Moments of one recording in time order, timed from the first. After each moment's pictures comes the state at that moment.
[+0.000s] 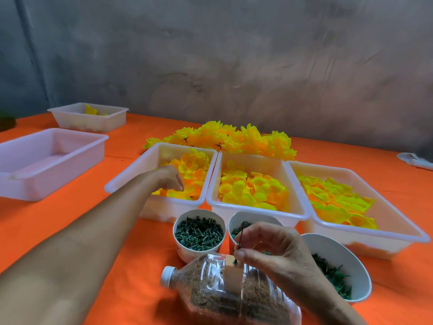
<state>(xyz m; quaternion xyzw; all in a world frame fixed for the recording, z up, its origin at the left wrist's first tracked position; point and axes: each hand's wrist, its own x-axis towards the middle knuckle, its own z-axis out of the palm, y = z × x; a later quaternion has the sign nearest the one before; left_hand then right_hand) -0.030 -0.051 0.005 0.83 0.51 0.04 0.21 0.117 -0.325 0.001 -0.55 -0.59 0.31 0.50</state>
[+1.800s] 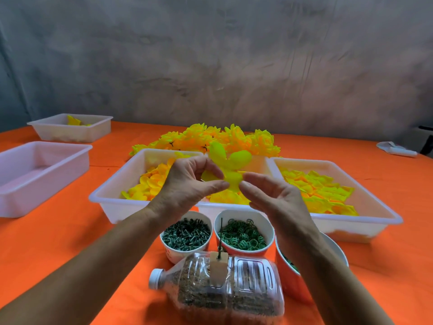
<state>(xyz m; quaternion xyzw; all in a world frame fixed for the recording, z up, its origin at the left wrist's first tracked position) -0.001 -0.193 0.040 0.76 0.18 0.46 0.43 0.134 -0.306 0.034 -0.54 -0.46 0.28 0.65</state>
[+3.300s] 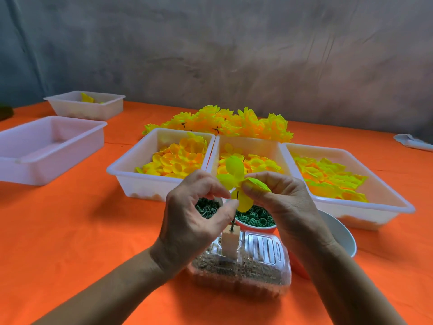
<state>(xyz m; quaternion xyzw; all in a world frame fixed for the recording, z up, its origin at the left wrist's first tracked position) -0.037 -0.263 -0.003 0.76 0.20 0.57 0.23 0.111 -0.322 0.023 -0.48 -0.51 0.34 0.63</state>
